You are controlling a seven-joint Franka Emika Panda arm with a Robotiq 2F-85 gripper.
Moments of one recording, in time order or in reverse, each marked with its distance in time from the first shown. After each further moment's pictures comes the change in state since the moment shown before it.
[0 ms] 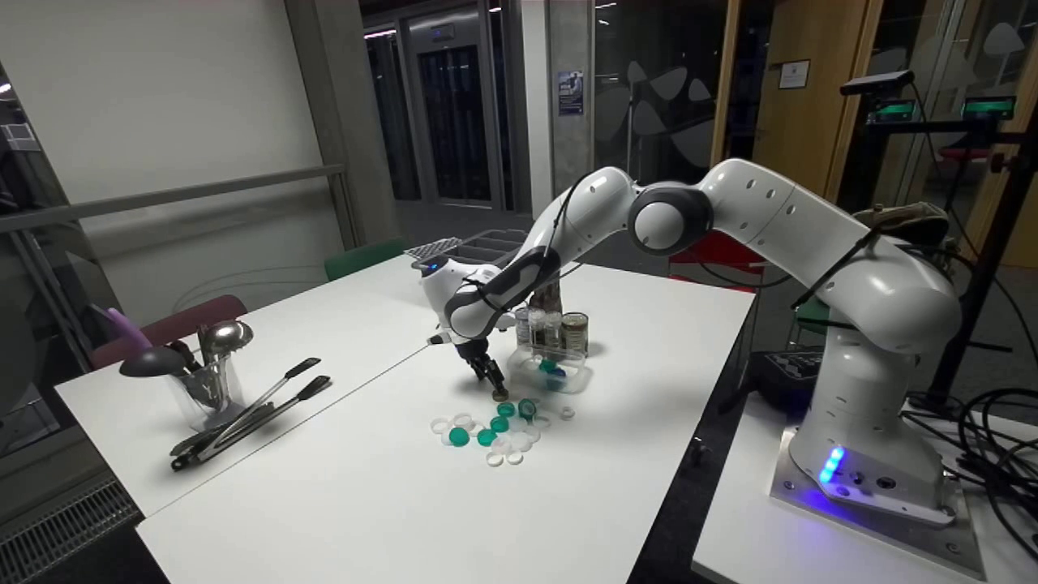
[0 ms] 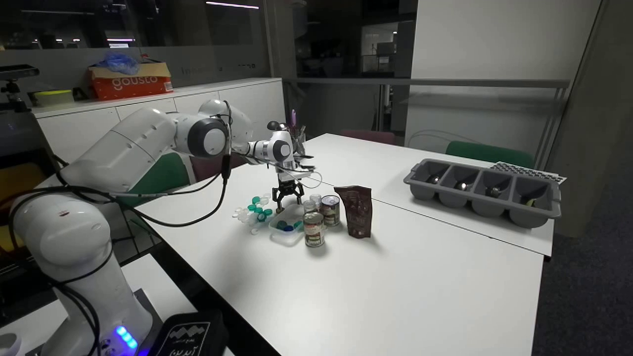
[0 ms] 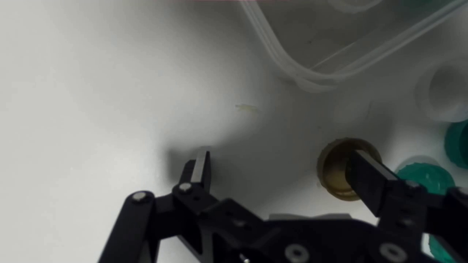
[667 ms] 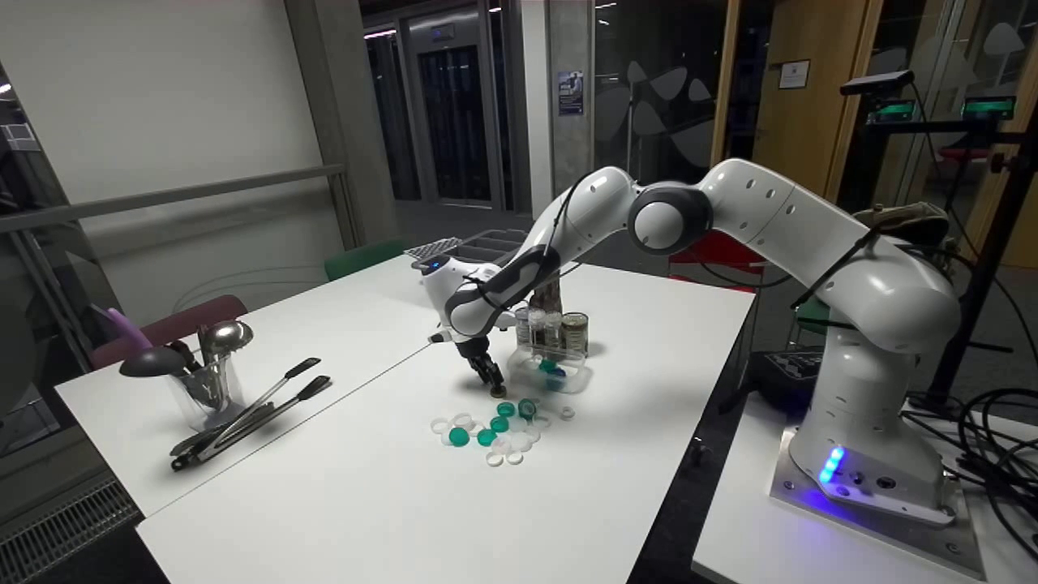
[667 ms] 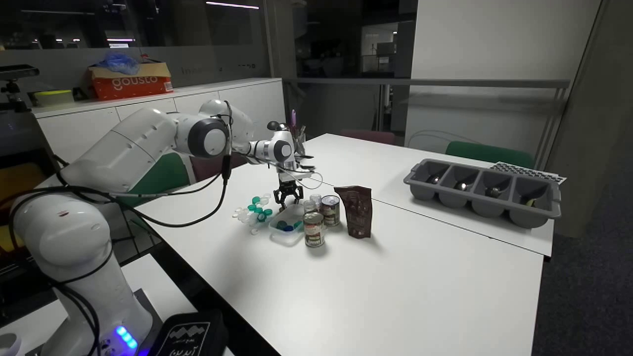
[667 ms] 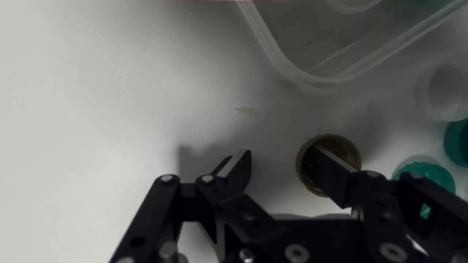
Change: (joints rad) arm -0.007 0.001 0.000 0.003 0.017 -0.001 0.000
